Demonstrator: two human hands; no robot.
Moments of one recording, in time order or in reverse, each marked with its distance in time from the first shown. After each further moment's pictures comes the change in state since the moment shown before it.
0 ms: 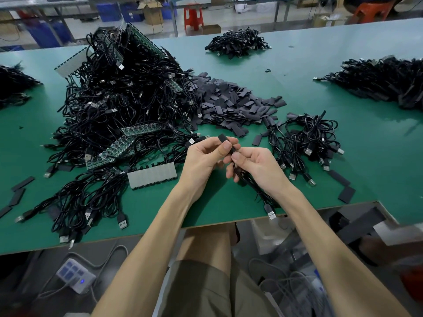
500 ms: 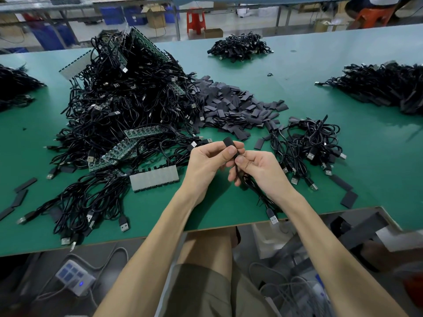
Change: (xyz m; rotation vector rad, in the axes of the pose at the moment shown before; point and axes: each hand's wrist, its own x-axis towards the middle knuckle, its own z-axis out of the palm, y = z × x) left_hand 0.000 0.004 0.004 0.045 -0.039 0.078; right_hand -0.002 -0.006 0.002 0.058 0.031 -0.005
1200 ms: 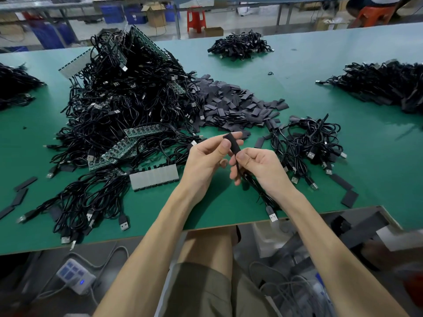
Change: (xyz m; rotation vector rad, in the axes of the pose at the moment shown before) left_hand 0.001 0.002 -0.004 0.055 0.033 -0.067; right_hand 0.004 0.007 -0.003 0.092 -0.002 -0.040
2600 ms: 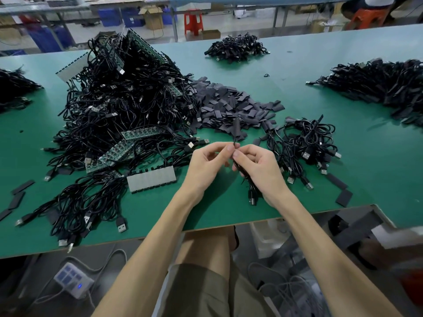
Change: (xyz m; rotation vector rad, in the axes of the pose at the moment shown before) left_hand 0.004 -0.009 0.004 0.267 0.116 0.046; right_hand 0.001 0.009 0.000 -0.167 0.231 0.018
